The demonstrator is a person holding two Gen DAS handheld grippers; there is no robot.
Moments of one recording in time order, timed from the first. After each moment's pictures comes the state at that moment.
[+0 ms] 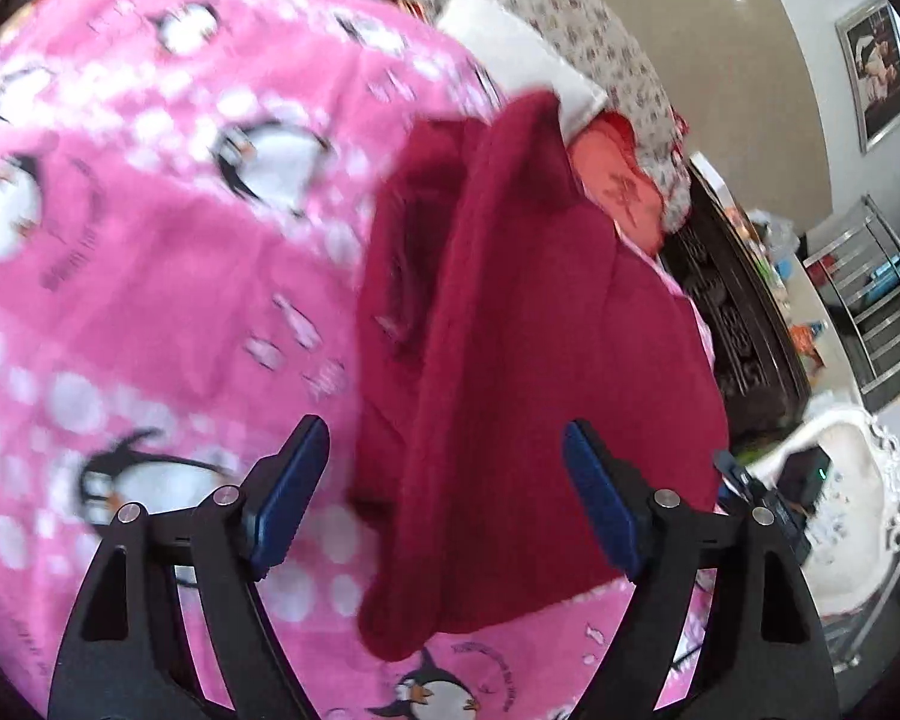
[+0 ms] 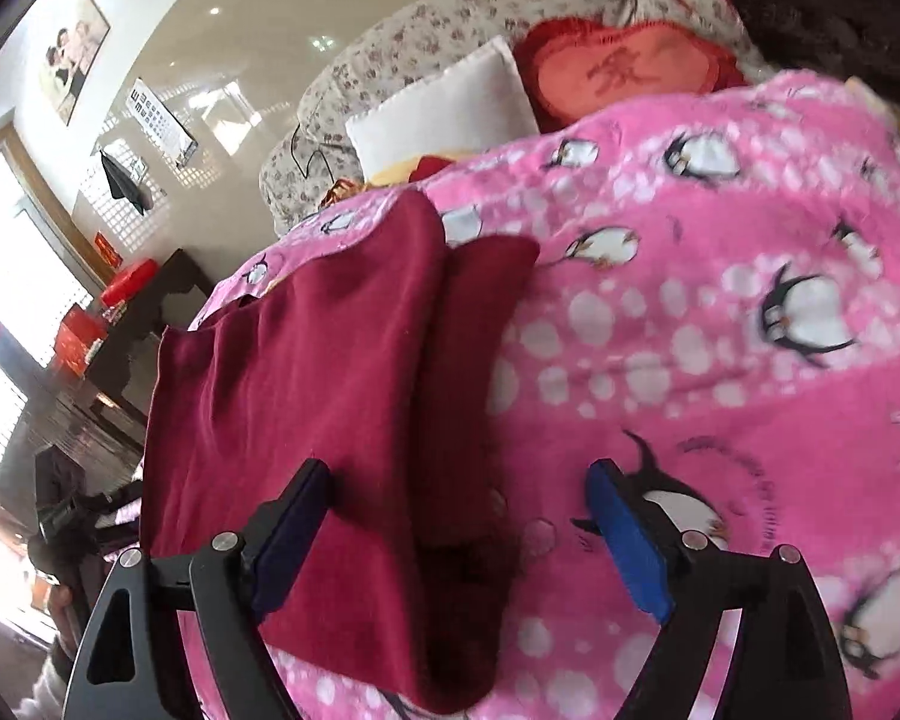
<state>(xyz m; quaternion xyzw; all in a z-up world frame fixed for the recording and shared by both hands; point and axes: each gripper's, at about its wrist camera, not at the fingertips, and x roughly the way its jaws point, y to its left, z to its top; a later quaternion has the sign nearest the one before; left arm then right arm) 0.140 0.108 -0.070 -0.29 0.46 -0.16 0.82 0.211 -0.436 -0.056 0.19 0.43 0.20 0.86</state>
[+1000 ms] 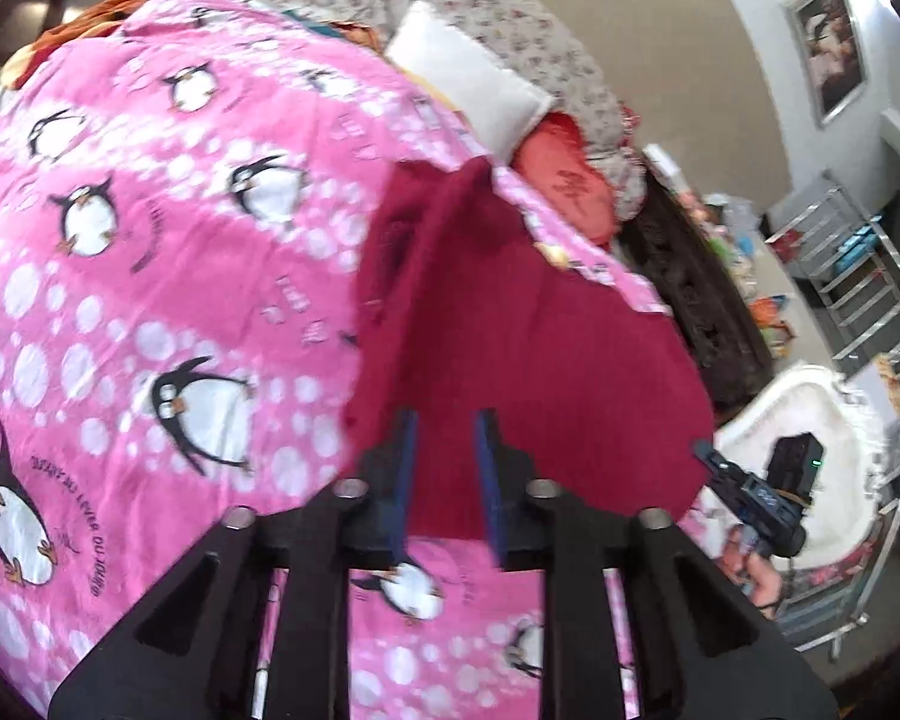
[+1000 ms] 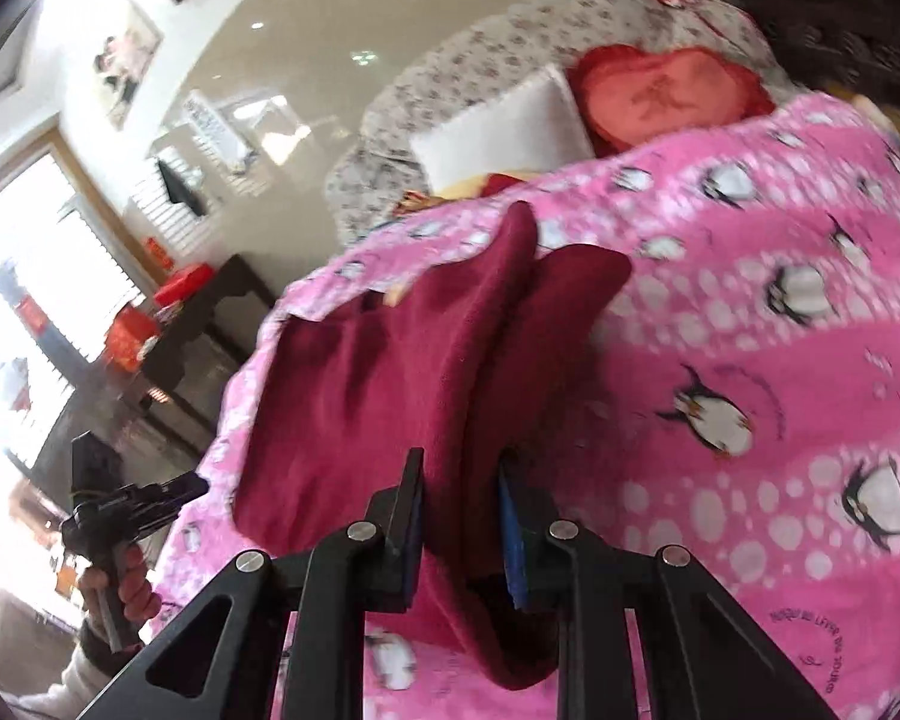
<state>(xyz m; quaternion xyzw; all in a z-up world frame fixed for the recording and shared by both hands) 0.092 0.116 -0.023 -0.27 0.43 -0.17 0.84 0.132 -0.429 -0.011 0.21 0.40 0.23 0.86</state>
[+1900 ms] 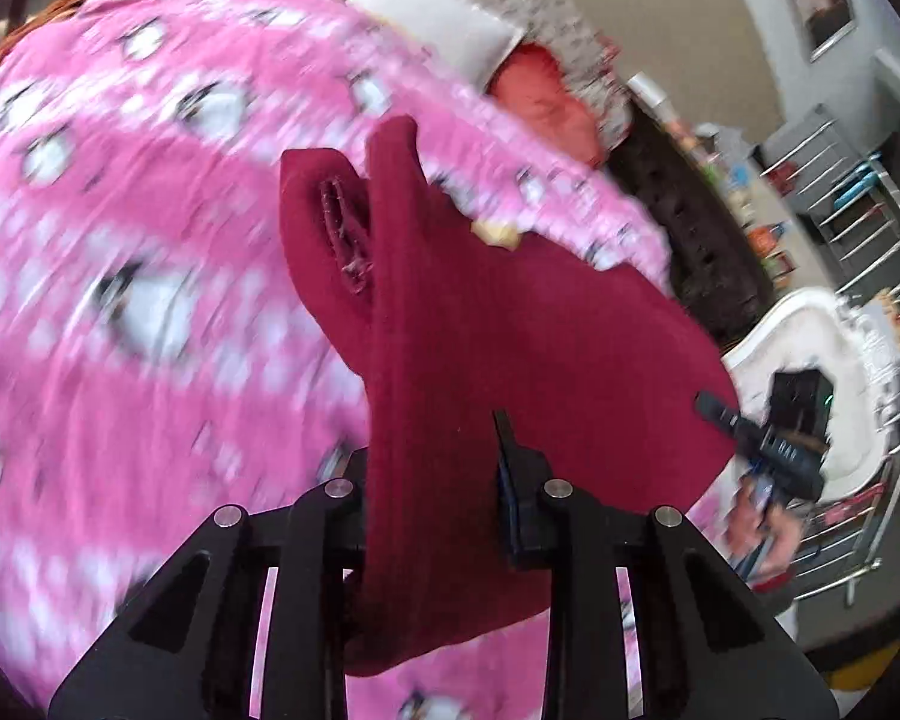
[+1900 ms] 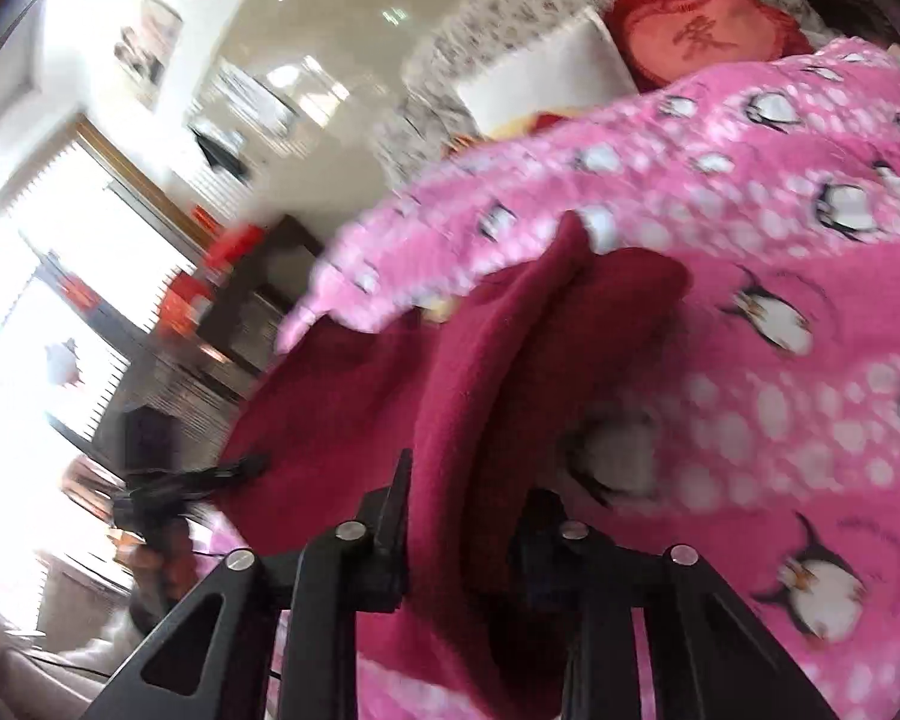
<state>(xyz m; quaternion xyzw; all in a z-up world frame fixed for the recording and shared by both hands) 0.053 0.088 -0.045 -0.23 0.49 -0.20 0.81 0.104 -0.420 -0.021 0.21 0.46 0.29 0.81</state>
